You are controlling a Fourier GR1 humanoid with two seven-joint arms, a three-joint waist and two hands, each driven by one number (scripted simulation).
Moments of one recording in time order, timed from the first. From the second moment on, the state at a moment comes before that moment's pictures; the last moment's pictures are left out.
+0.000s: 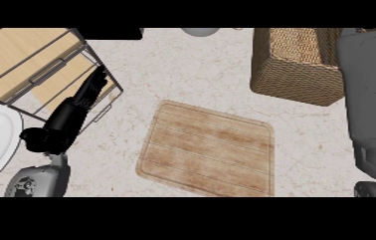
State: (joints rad) left arm -0.16 0.16 0.06 -1.59 -0.09 -0.23 0.01; right arm -0.99 -0.29 -0.29 -1.06 0.70 -0.21 0.40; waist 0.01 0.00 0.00
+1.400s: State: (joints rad) left arm -0.19 0.16 0.06 -1.57 -0.09 -0.26 0.00; right arm -1.13 -0.50 -0.52 -0.37 0.53 -0.51 -0.28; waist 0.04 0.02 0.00
